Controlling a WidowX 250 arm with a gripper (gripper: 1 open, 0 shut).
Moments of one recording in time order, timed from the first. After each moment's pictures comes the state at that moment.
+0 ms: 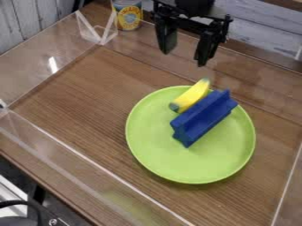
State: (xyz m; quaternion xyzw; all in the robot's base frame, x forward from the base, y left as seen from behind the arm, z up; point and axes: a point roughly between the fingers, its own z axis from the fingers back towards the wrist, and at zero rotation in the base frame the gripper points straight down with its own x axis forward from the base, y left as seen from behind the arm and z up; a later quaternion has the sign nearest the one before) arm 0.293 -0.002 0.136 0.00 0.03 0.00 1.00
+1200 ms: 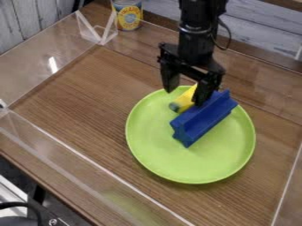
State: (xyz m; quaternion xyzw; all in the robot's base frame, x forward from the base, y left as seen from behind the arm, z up) arm 0.300 -0.011 0.065 0.00 0.04 -0.06 1.00
